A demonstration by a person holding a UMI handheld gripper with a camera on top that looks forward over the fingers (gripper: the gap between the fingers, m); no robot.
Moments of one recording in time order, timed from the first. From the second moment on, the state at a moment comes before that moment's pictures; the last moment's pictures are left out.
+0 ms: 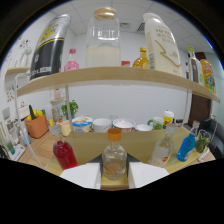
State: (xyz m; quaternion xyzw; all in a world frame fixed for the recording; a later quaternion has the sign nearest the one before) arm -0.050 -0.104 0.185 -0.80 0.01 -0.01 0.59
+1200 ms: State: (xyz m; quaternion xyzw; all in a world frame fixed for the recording) arm -0.053 -0.203 0.131 -0.65 0.45 0.46 0.41
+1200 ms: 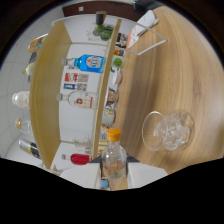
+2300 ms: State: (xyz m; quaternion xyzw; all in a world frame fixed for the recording) arm -0.125 -0.206 0.183 -0.78 0.13 0.18 0.58
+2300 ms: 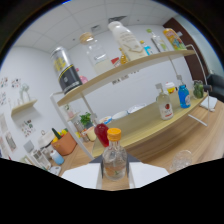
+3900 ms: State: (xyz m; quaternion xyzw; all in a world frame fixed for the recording) arm -0.185 -0.260 0.099 -0.86 -0.08 0.08 0.50
